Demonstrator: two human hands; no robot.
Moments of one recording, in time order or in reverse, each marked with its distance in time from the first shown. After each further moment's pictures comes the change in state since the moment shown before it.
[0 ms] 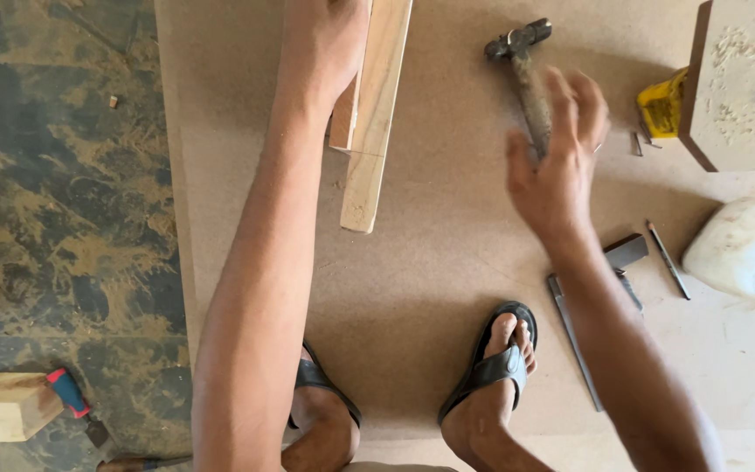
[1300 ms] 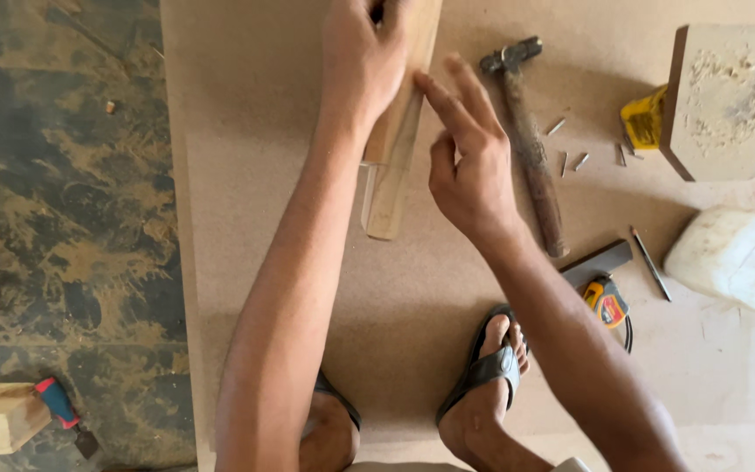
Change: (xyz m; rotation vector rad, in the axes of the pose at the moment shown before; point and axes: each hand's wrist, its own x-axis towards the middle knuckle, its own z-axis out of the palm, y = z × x) left_hand -0.007 0.032 0.025 -0.128 0.069 -0.032; right_hand 0.034 -0.096 0.012 0.549 -0.091 -0.034
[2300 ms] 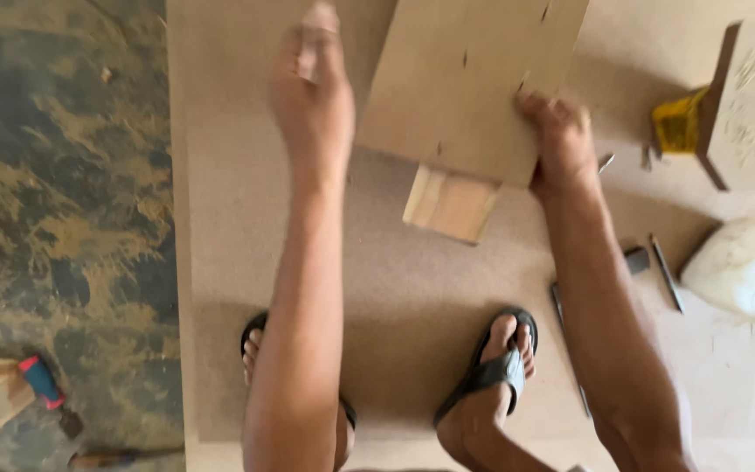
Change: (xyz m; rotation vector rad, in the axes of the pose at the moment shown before) left_hand -0.069 -0.043 -0.048 -0.170 0.244 -0.080; right_hand 0.006 0.108 -0.027 0.775 0.097 0.568
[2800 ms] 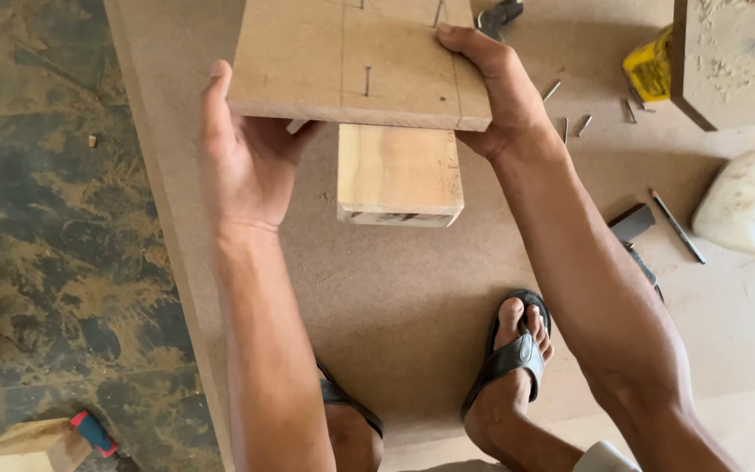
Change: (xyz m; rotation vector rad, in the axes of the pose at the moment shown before) left_hand -0.001 0.065 -0.033 -0.723 -0.396 -0.451; right_hand 0.017 -0.034 0.040 0.482 -0.255 0.203
